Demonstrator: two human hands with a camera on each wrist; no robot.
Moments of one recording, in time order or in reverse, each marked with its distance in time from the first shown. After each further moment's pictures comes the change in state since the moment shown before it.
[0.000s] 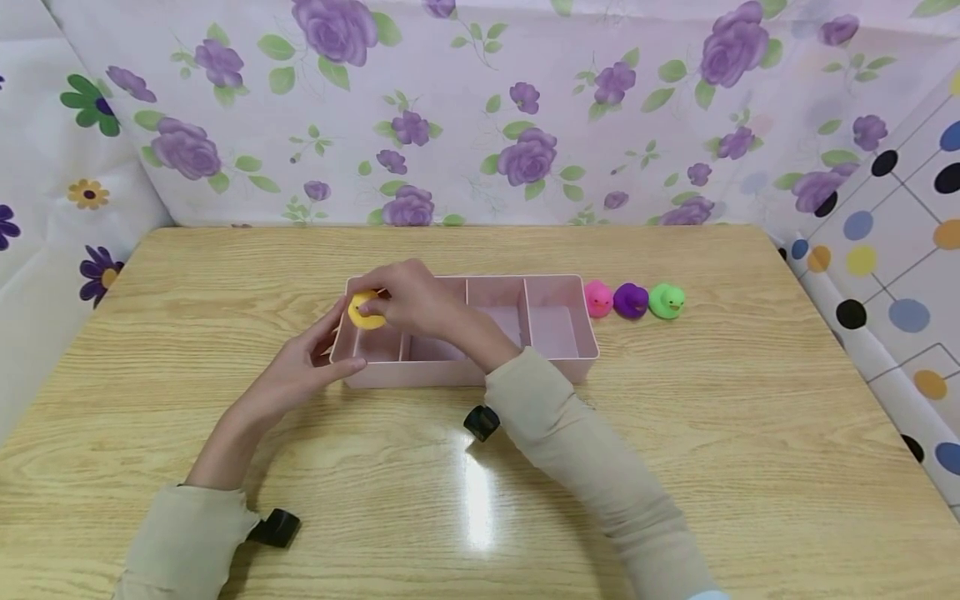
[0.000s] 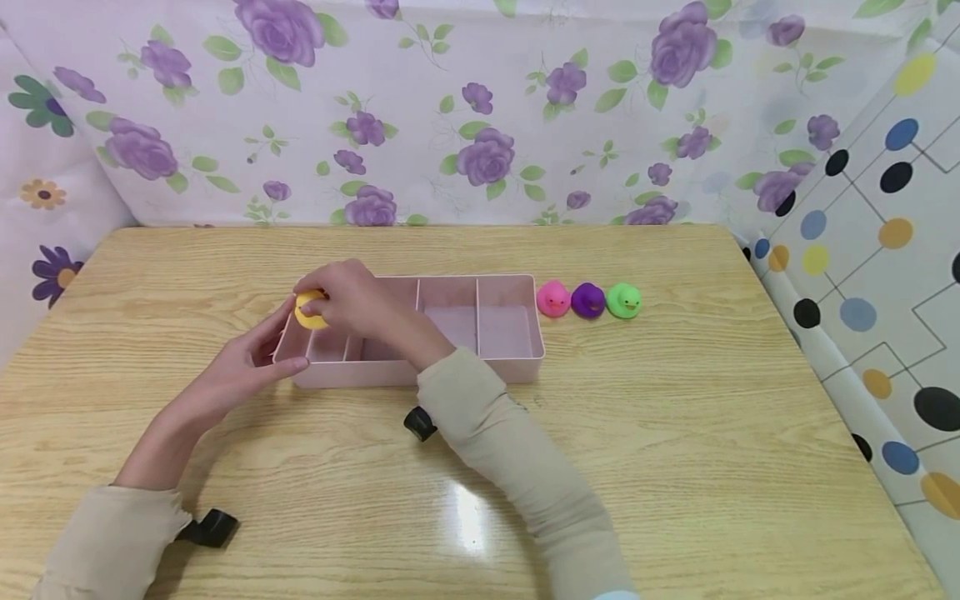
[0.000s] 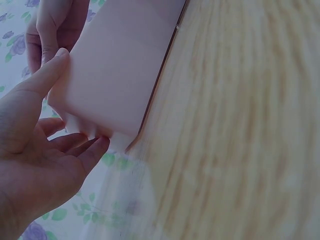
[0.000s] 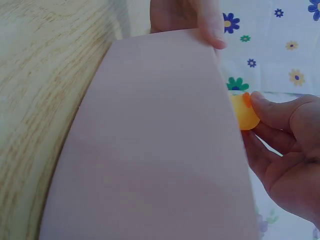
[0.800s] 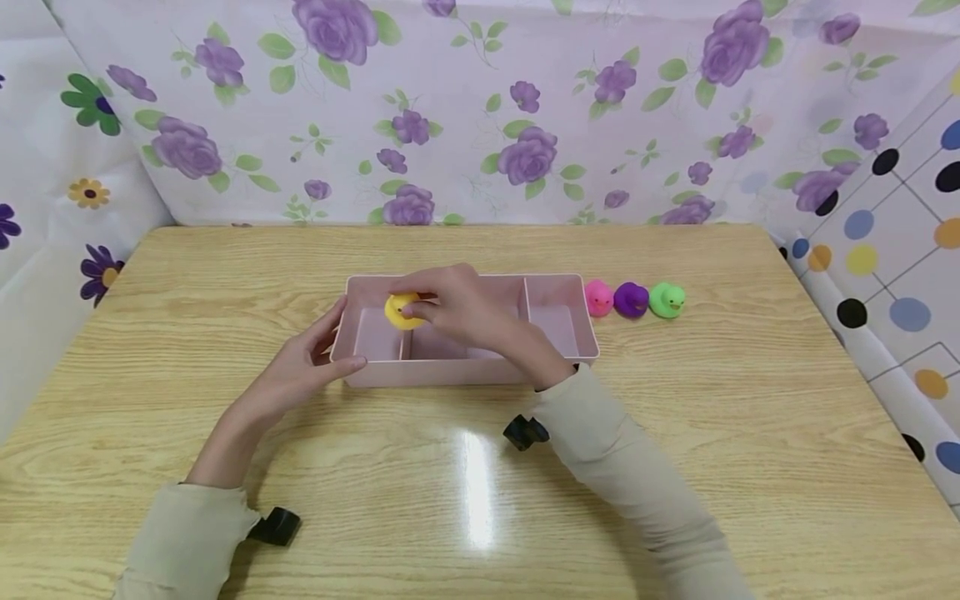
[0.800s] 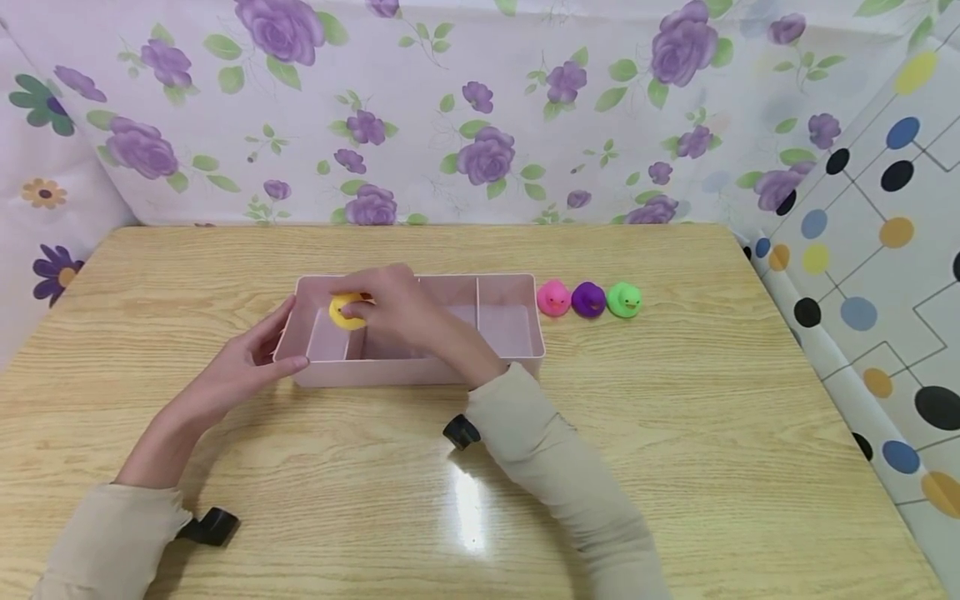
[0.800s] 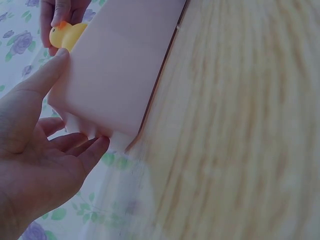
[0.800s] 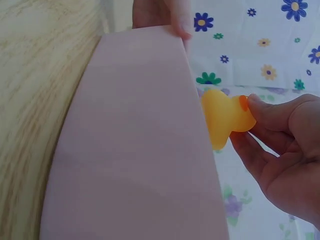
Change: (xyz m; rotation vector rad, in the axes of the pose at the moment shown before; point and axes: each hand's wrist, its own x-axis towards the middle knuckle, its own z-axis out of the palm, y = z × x) left_hand 0.003 -0.003 0.001 -0.019 0.007 -0.004; right_hand -0.048 0.007 -0.021 0.093 0.071 0.033
